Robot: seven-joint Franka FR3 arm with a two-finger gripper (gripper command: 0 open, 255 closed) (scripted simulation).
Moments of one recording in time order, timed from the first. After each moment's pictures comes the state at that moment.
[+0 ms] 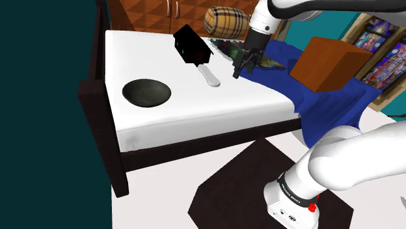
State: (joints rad) arm -0.02 -0.52 -0.03 -2.33 0.03 1.80 -0.07
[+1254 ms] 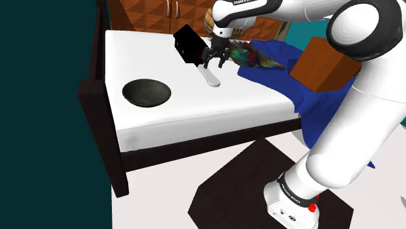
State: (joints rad) arm -0.08 0.22 -0.08 -1.75 0.04 1.97 0.03
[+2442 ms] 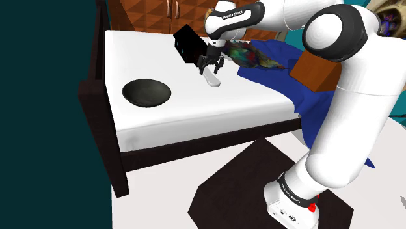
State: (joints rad) arm -0.09 0.37 -0.09 -1.69 0.06 2.05 0.04
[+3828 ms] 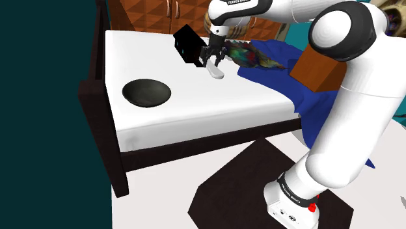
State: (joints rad) arm -0.09 0.33 -0.09 -1.61 0.05 1.93 0.05
